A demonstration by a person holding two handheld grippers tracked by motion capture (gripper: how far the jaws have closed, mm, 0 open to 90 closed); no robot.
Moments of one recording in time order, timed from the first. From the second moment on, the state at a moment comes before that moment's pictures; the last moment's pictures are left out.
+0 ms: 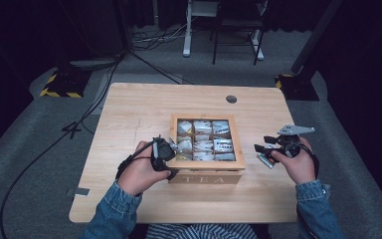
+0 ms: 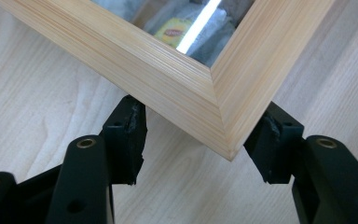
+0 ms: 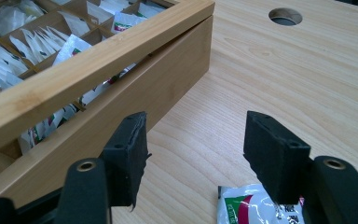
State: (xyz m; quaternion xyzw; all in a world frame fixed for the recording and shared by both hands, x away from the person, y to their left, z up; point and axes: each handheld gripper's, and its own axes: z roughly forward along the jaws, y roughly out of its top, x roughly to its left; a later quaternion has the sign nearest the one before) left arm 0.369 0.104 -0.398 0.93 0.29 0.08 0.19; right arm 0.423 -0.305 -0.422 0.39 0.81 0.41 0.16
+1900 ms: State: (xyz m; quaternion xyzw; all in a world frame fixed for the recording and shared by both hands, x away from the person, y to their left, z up) left arm 0.392 0.237 -0.433 0.84 0.43 0.17 0.28; right arm 0.441 -0.361 -0.445 0.44 0.78 0.40 0.20
